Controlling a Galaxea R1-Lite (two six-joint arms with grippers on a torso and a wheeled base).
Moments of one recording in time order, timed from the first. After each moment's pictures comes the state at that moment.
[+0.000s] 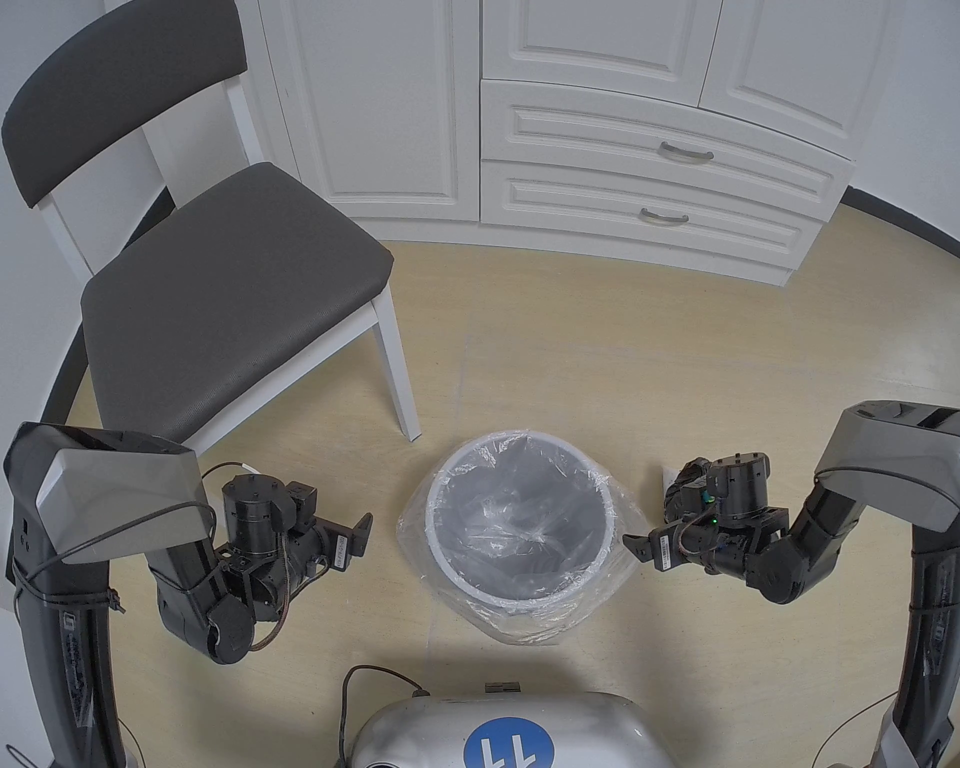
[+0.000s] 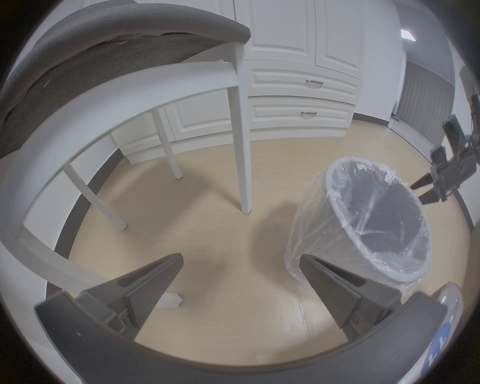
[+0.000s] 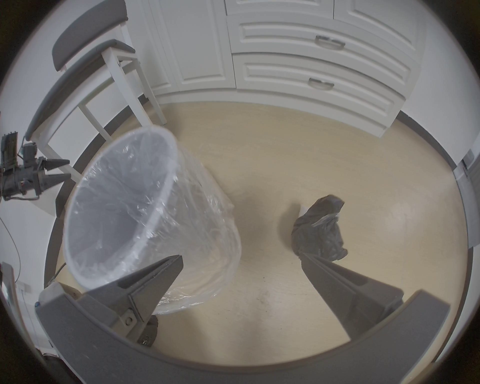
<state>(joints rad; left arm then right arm) -0.33 2.31 -0.58 -1.39 0.16 0.13 0.29 2.29 -0.78 -0.94 -0.05 -0.05</state>
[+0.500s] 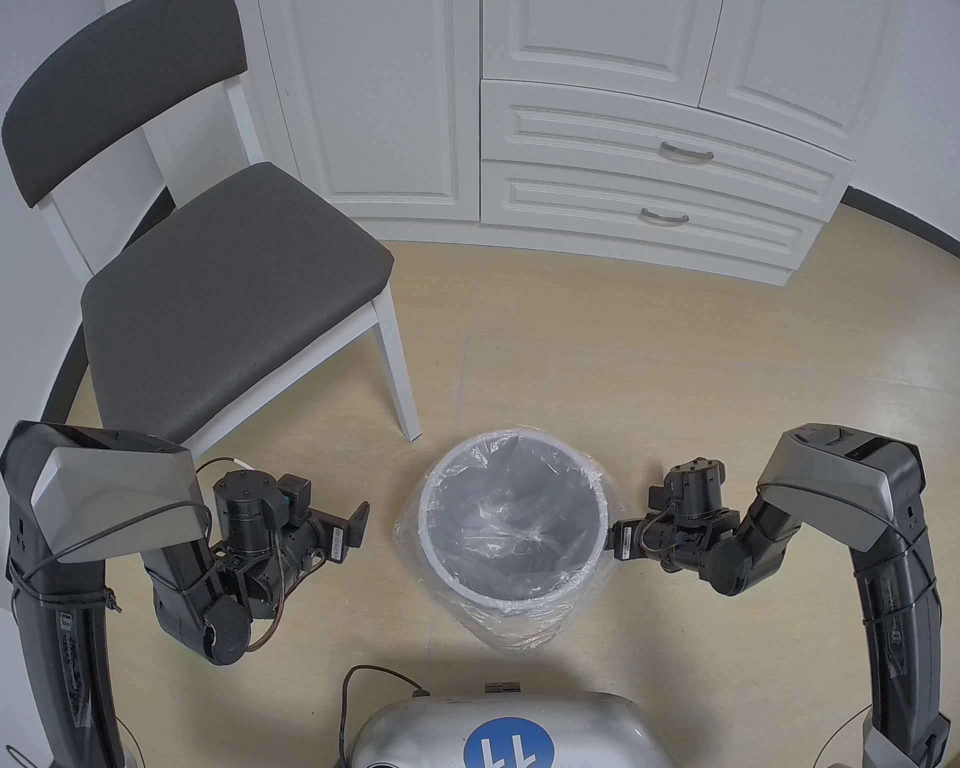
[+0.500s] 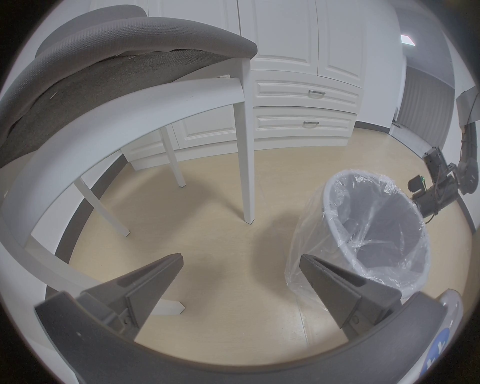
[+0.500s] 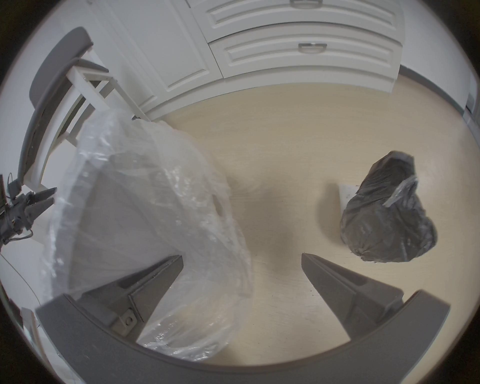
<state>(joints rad) -0.32 2.30 -0.56 -1.45 0.17 0.13 0.29 2.54 -1.09 -0.90 0.08 0.18</state>
